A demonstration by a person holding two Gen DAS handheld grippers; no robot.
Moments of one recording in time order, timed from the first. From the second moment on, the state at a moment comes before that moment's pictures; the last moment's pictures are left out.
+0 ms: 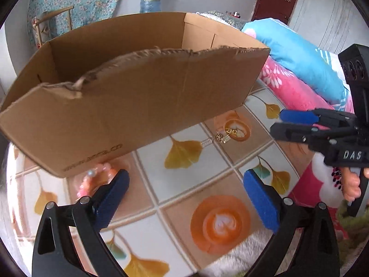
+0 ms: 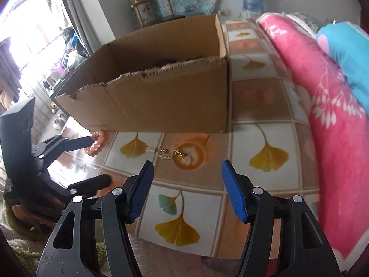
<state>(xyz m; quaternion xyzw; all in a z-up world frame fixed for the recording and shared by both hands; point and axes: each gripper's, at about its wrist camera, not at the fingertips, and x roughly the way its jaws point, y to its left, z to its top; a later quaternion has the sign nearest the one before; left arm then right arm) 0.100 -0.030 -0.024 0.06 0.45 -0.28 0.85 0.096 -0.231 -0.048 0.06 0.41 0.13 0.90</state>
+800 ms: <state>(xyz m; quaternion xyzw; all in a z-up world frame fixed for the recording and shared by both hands) 0.131 -0.081 -0.046 0.19 0.40 -0.38 0.81 0.112 -0.240 -0.070 0.08 0.42 0.15 0.89</state>
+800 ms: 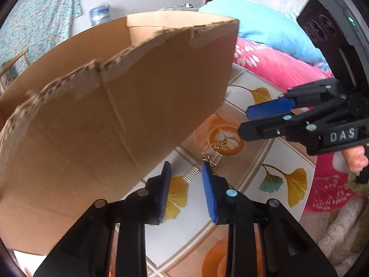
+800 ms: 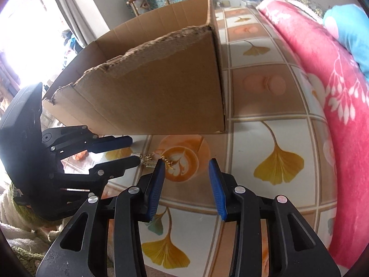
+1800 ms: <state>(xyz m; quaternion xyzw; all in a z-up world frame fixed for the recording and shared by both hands) 0.097 -0.033 -0.045 0.11 0.42 -0.31 0.85 0.101 -0.184 -0.063 -0.02 0.41 0.23 0.88</state>
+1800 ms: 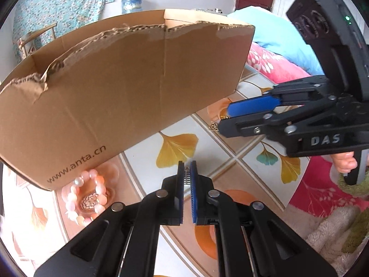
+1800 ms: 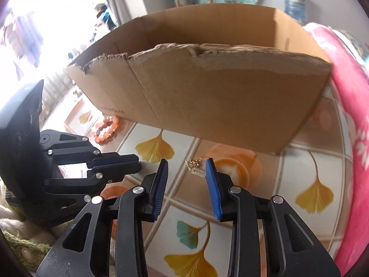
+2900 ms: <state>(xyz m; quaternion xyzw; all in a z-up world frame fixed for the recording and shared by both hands) 0.091 -0.020 -0.043 0.10 0.41 -0.31 0.85 0.091 -0.152 -0.075 -0.10 0.44 0.21 0.87</state>
